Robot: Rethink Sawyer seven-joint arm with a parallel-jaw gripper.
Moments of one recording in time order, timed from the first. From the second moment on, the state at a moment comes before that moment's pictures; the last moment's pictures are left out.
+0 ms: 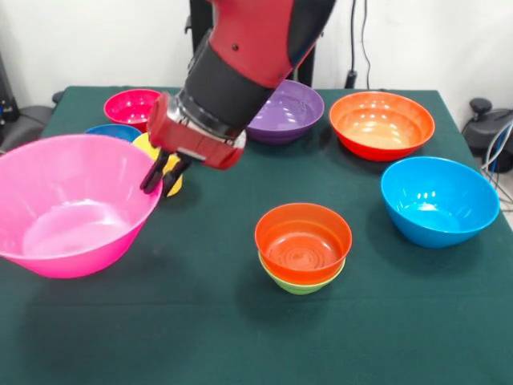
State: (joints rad) arm 0.02 -0.31 -0.44 1.14 -0.27 0.60 1.68
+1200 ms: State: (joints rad) arm 0.23 -0.38 -0.55 1.02 -0.27 0.93 1.68
